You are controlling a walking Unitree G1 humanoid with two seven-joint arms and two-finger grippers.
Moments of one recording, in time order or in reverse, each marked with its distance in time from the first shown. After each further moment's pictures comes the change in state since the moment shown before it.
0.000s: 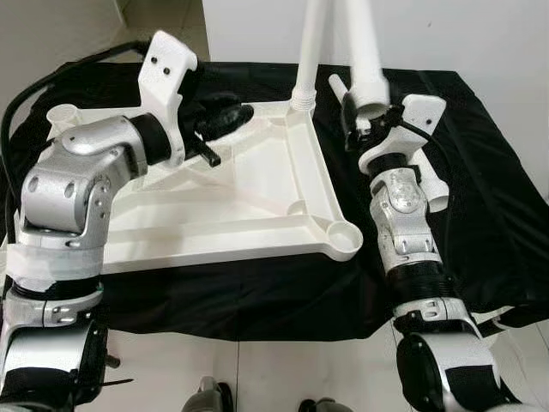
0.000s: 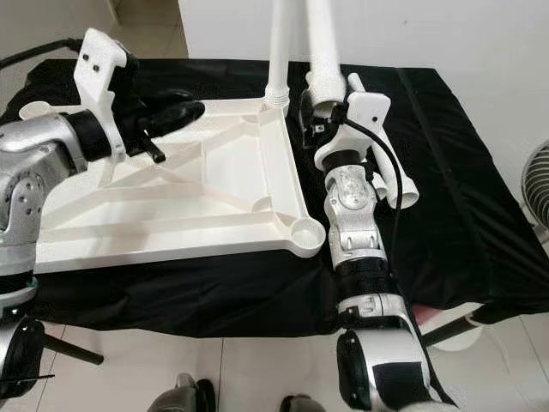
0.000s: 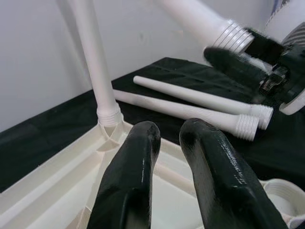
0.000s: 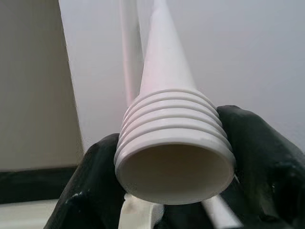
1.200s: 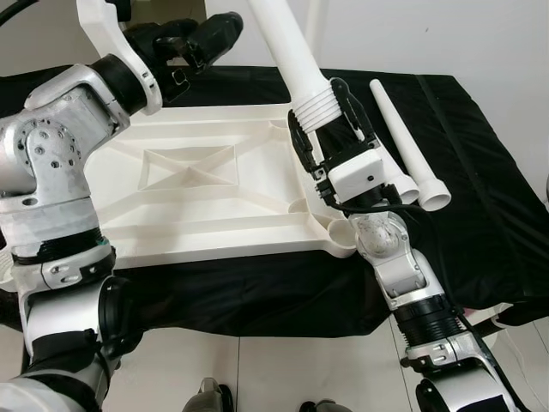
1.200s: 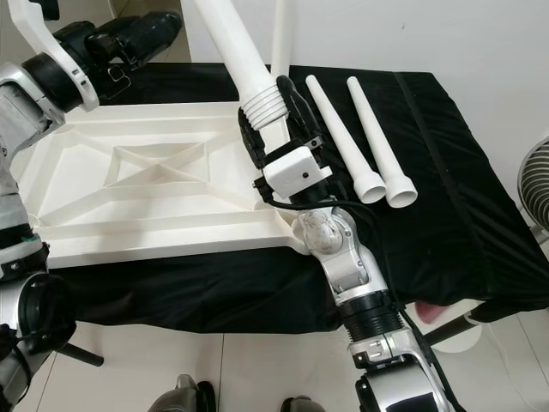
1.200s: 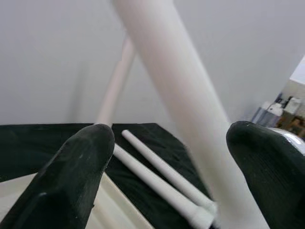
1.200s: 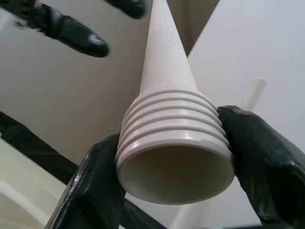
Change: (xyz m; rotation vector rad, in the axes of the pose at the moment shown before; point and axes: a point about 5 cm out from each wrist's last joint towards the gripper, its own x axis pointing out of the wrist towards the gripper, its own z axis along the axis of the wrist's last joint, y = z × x) left arm -0.005 0.027 0.037 -0.460 -0.253 0.077; right arm -0.059 0.057 0.019 -0.375 -0.360 0.401
